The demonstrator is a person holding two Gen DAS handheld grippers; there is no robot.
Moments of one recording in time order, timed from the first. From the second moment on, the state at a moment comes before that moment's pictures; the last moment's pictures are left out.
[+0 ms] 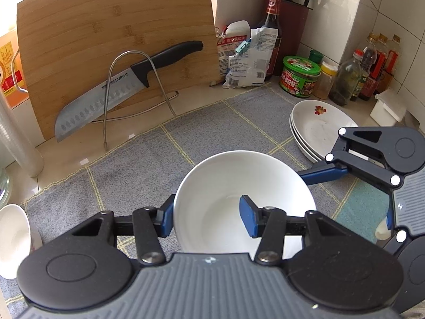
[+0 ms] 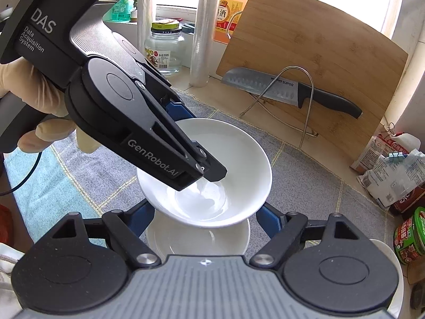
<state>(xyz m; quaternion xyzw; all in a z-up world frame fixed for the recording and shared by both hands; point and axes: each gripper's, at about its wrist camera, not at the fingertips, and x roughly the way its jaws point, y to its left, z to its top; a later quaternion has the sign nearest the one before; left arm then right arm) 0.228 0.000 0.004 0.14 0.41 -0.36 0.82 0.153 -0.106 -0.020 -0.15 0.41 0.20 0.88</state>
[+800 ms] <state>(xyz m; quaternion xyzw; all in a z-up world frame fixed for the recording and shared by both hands) 0.214 -0.014 -0.019 0.17 0.42 -0.38 0.81 0.144 -0.116 -0.034 -0.11 0.44 0.20 0.87</state>
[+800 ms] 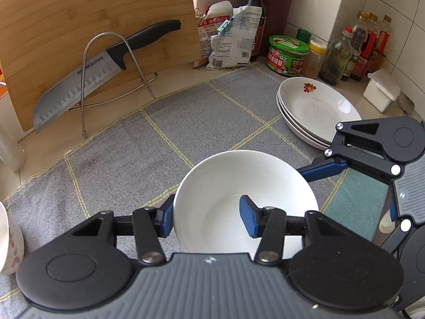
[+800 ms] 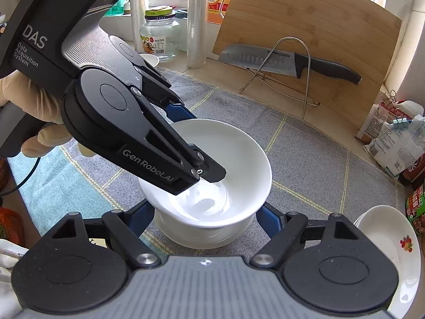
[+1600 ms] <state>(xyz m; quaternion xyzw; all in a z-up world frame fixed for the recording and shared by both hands) 0.213 -0.018 -0.028 0.17 0.43 -0.39 0.80 0.149 -0.119 -0.048 -0.09 0.46 0.20 0.86</state>
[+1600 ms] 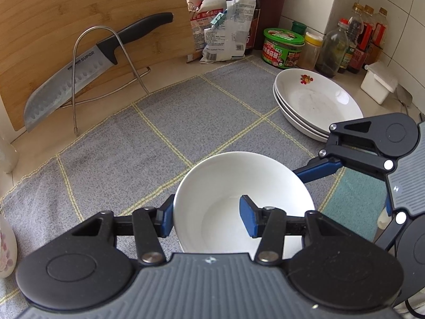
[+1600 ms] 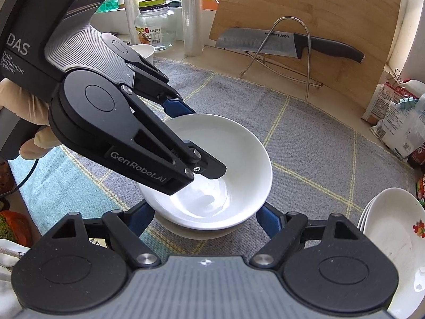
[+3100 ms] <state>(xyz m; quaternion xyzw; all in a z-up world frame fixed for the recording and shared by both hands) 0.188 0.023 -0.002 0.16 0.35 -0.33 0.86 0.152 -0.134 -0.034 -0.05 0.43 0.18 0.89</state>
